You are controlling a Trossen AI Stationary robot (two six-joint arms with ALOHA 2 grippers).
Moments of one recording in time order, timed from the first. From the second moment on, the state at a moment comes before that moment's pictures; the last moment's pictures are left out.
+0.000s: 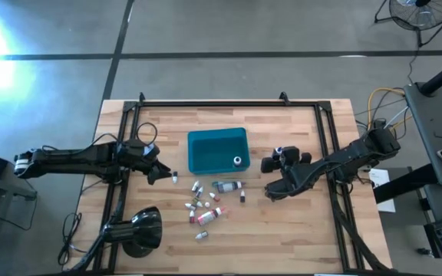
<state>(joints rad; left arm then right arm) 0.14 0.49 0.29 -0.40 0.21 -0.71 0.31 1.56 0.89 -1.02 1.04 1.90</state>
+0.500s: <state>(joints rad) 0.14 0.49 0.29 -0.40 0.21 -0.71 0.31 1.56 0.86 -0.97 0.97 1.88</state>
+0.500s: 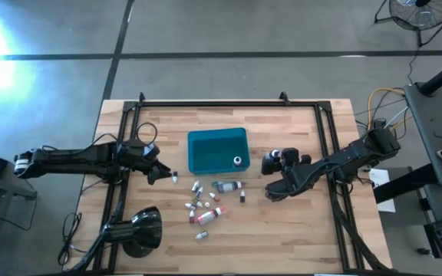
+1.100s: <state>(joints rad) 0.14 0.49 0.29 -0.40 0.21 -0.71 0.31 1.51 0.91 -0.96 0.97 1.82</state>
